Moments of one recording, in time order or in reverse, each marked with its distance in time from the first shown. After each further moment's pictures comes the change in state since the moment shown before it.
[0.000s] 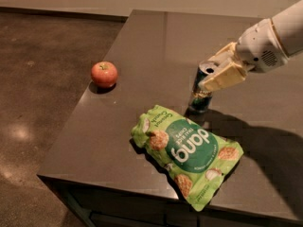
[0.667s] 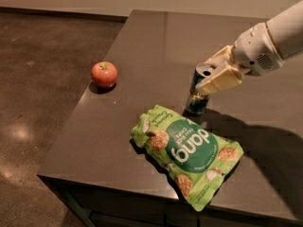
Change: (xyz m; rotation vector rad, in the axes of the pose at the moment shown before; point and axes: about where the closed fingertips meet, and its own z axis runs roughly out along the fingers) arm 0.001 0.005 0.010 -0.026 -0.002 -0.012
